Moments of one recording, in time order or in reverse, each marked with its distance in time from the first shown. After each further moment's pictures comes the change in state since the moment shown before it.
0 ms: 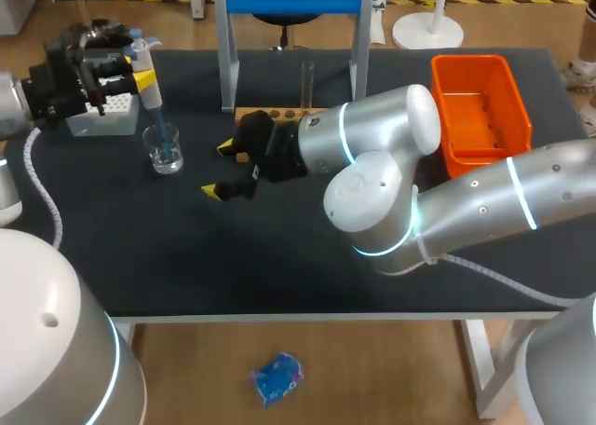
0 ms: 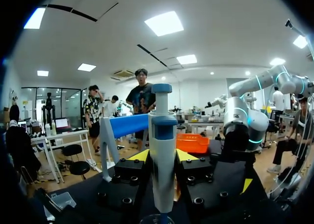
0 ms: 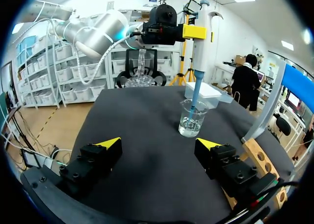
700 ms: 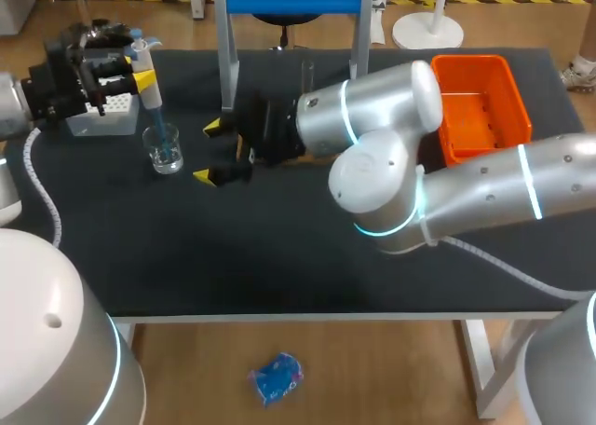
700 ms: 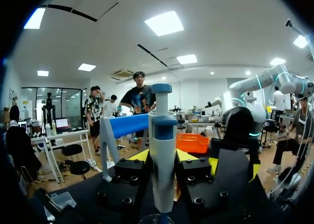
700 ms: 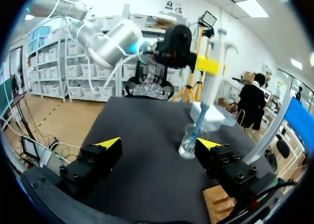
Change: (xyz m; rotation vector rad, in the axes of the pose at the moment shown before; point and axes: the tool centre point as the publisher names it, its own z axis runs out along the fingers) left arm 0.001 -0.001 0.000 -0.002 -0.002 0.000; right arm 0.004 0.052 -0.016 -0.066 0.062 -0.139
